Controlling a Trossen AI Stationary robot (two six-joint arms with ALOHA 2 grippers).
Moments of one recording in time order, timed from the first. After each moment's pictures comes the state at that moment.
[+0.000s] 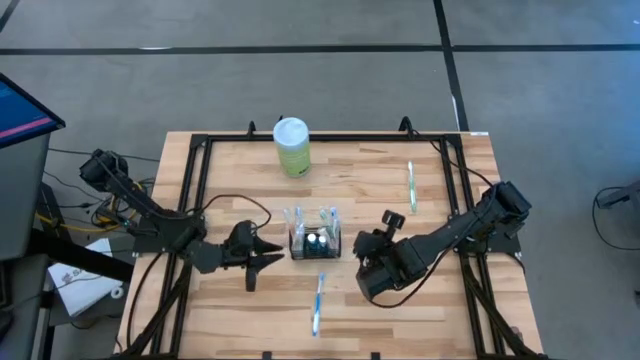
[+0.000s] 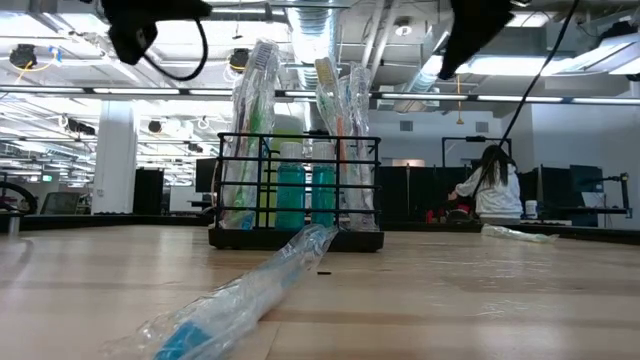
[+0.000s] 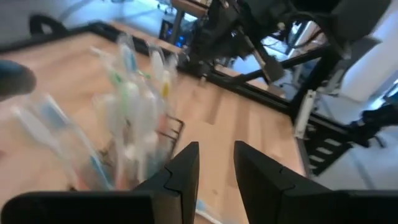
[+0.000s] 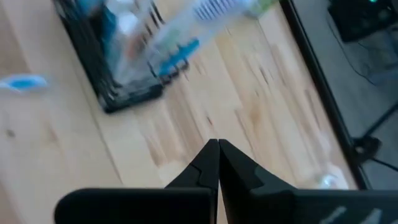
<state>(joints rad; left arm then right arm) -0.64 1.13 0.58 0.24 -0.77 -0.58 0.51 1.78 1.53 -1.28 0.75 0.80</state>
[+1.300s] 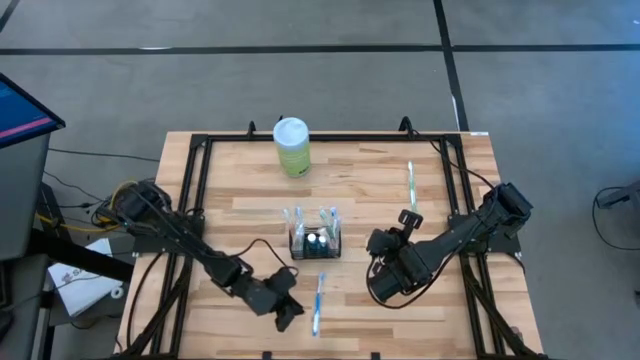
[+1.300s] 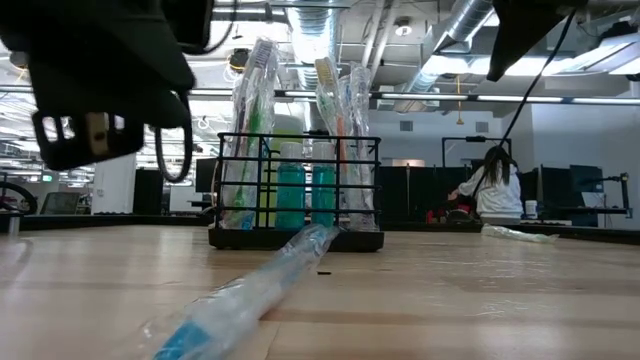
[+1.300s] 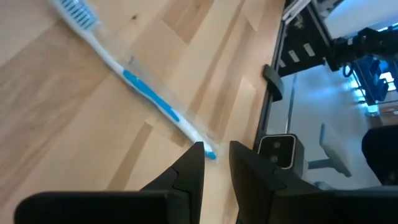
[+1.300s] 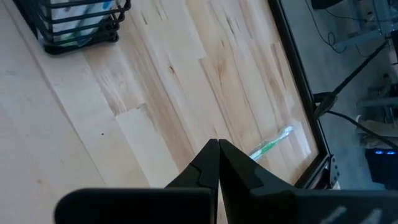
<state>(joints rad) -0.64 1.72 0.85 0.24 -0.28 -1.19 0.56 1.78 1.53 -1.56 0.71 1.00</state>
